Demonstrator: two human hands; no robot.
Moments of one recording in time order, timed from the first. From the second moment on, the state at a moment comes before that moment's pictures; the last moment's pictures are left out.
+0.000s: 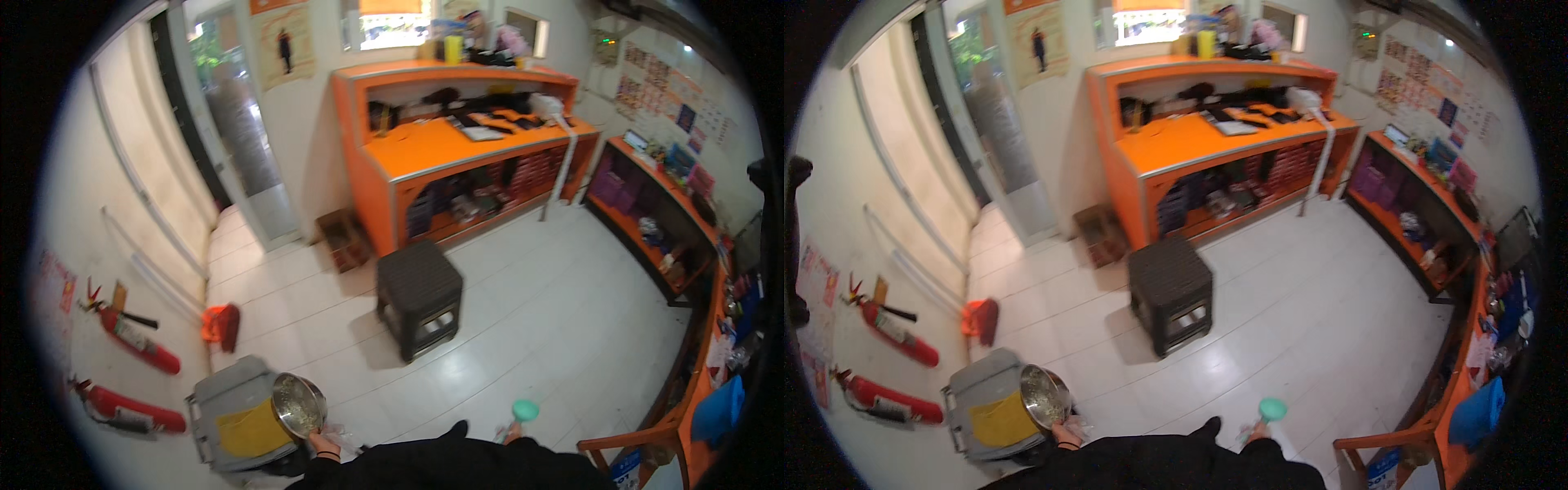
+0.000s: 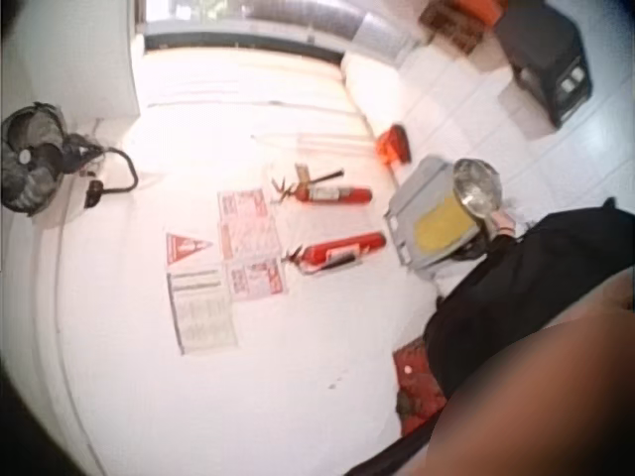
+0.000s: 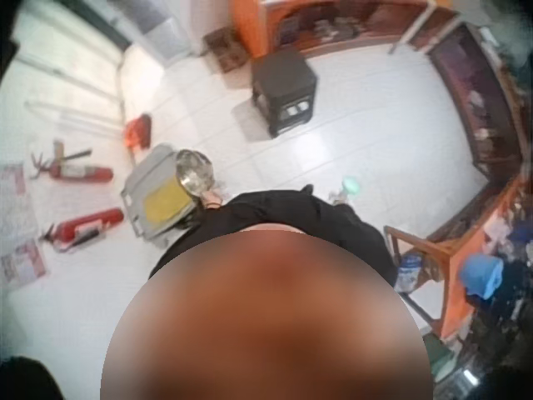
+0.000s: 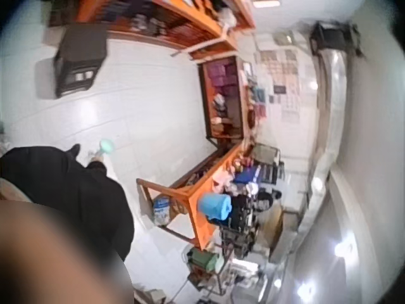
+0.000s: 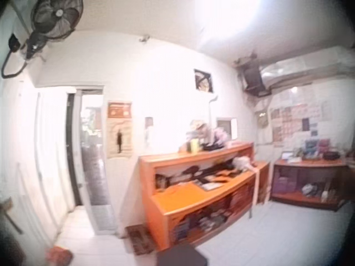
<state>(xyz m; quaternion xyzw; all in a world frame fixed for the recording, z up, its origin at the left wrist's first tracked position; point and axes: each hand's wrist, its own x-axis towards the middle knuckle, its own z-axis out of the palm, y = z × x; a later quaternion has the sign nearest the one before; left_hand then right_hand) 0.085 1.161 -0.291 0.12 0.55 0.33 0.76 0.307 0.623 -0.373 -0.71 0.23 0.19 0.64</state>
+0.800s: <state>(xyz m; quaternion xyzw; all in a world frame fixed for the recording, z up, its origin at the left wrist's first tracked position) 0.681 0.771 -0.278 -0.97 0.12 0.22 -0.02 0.428 0.325 -0.273 -0.42 0.62 -0.02 0.66</state>
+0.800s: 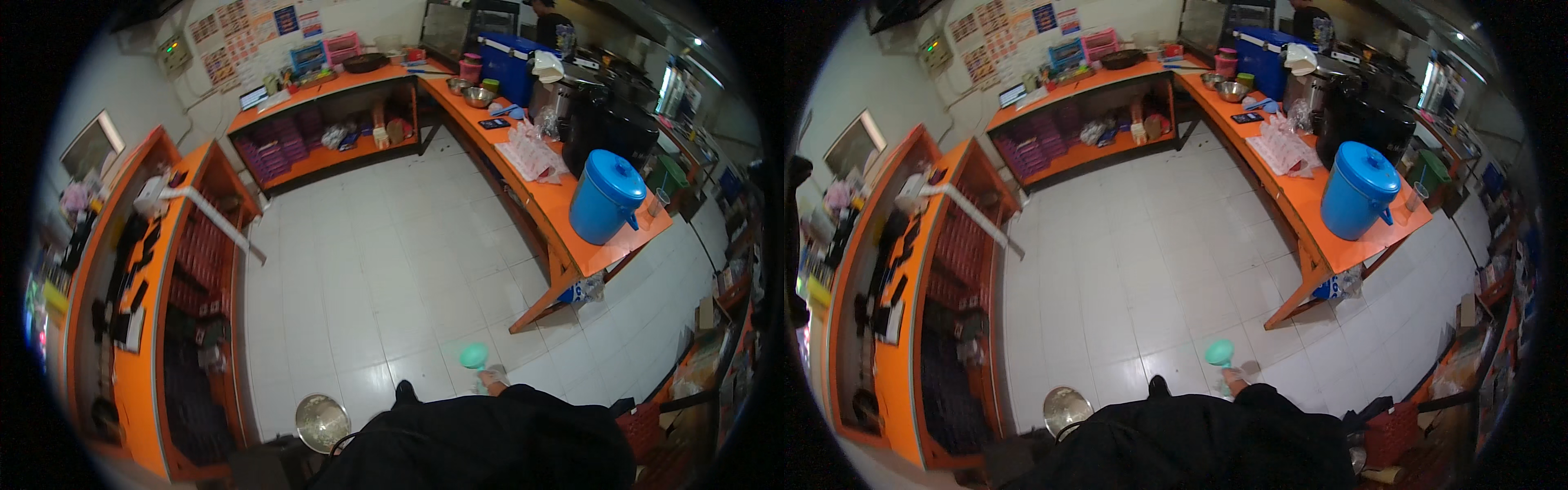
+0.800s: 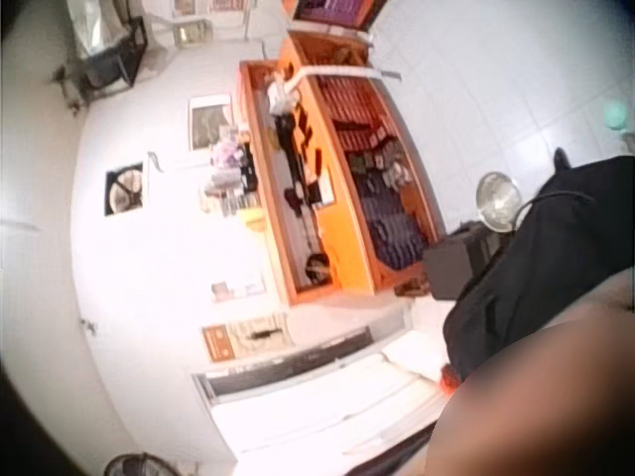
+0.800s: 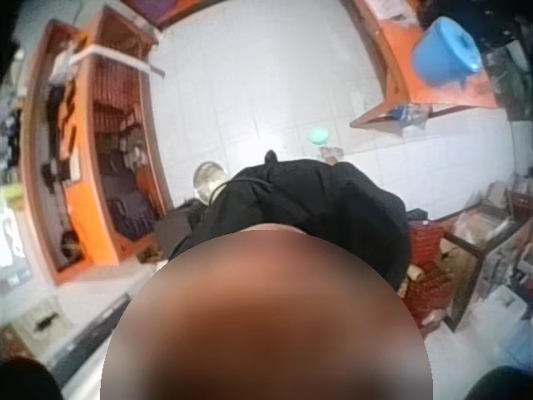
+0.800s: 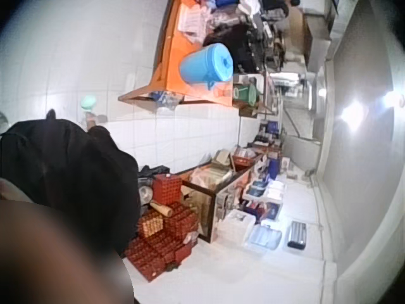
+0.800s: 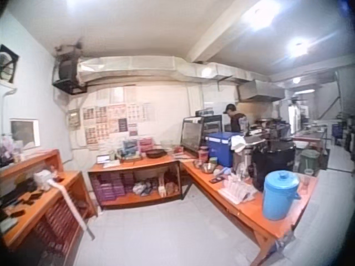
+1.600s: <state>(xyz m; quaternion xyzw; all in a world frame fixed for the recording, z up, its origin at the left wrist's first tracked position) 0.986 -0.080 -0.164 -0.65 0.14 0.47 -0.58 0.700 -0.186 -0.009 -0.63 0.44 -0.34 0.54</state>
